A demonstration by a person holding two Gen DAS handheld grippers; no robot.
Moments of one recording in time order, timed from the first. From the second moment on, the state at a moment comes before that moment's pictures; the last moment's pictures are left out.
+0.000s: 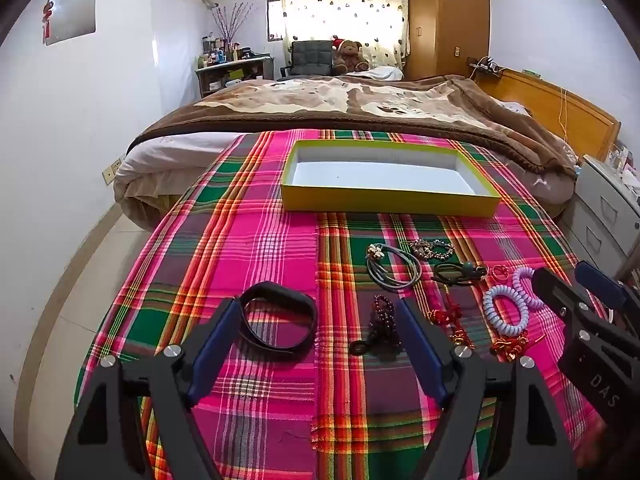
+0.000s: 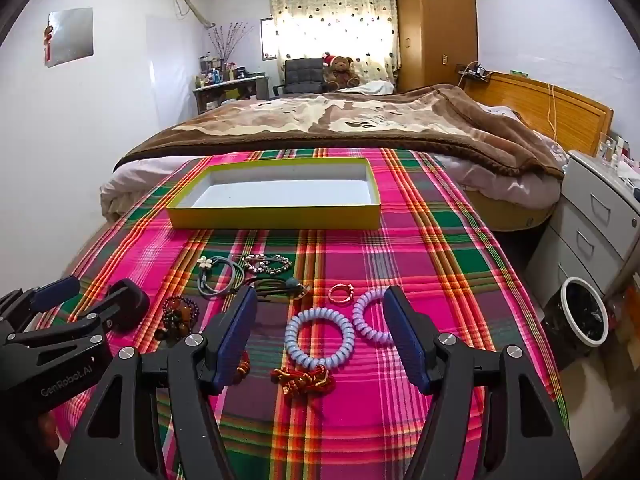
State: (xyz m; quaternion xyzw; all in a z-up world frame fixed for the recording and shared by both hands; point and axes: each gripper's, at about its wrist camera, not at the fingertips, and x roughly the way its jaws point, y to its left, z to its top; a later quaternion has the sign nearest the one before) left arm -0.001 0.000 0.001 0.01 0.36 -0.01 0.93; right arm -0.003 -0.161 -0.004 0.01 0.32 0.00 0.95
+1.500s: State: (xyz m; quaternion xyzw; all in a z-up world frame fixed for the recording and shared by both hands) left arm -0.005 0.001 0.008 0.01 0.36 -0.01 0.93; right arm -0.008 -0.161 -0.002 0.01 0.31 -0.01 0.95
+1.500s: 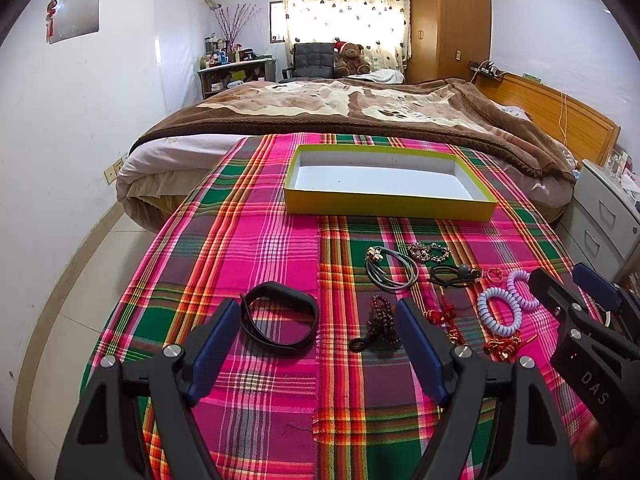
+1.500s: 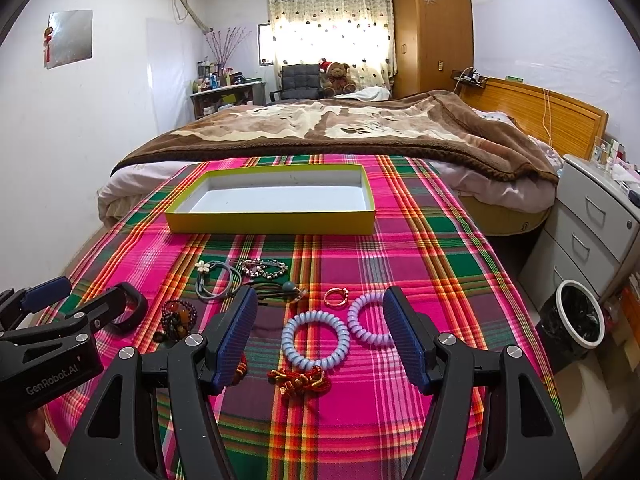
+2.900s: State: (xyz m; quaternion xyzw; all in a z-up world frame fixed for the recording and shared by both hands) left arm -0.002 0.003 0.004 0.01 0.37 -0.02 0.93; right arm -0.006 -0.165 -0.003 0.01 0.31 -0.02 0.95
